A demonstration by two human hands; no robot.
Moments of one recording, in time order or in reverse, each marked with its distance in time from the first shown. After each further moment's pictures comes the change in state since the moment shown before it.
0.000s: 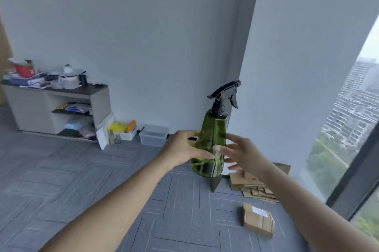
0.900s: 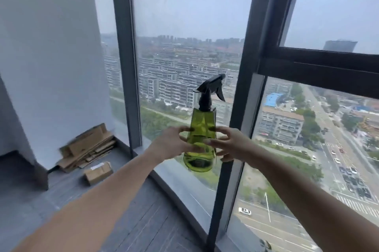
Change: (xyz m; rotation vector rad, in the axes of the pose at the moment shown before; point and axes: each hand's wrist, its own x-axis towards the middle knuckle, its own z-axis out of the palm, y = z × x) left_hand -0.505 0.249 0.241 -0.072 -1.015 0.484; right_hand -0.744 -0.055 0.065 -0.024 0.948 0.582
